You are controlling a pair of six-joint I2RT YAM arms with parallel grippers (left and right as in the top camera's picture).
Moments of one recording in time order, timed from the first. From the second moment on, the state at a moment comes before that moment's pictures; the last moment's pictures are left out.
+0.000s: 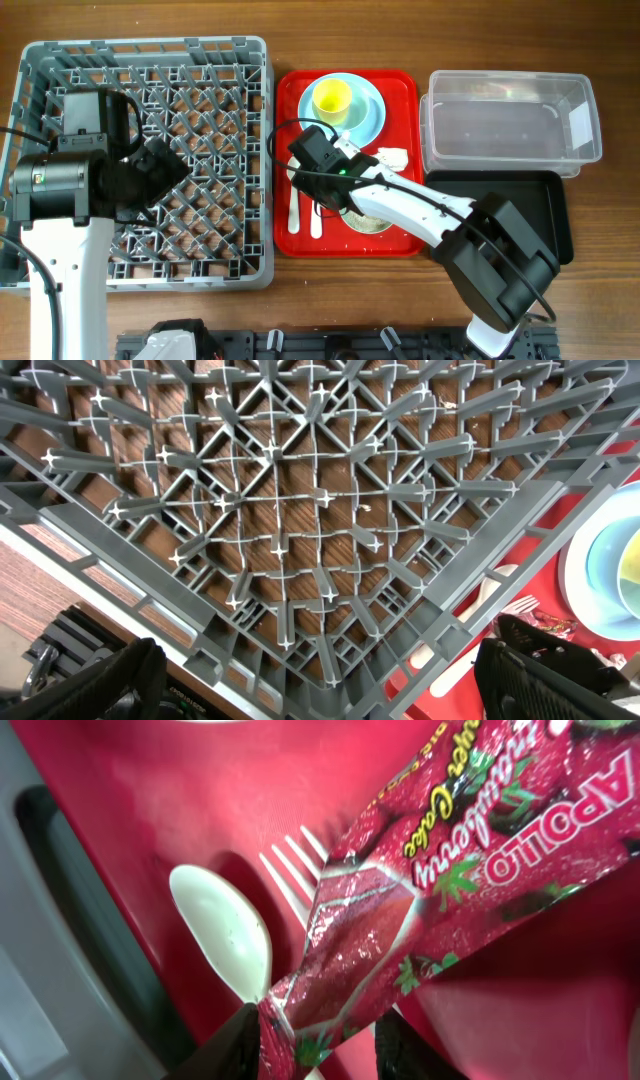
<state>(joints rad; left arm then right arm) 0.05 1.24 1.44 -1.47 -0.11 -0.70 0.77 1.89 1.16 -0.39 0.01 1.32</state>
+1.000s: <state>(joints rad) 0.05 1.24 1.44 -1.47 -0.11 -0.70 0.16 1.42 1.17 -0.67 -0.16 0.86</state>
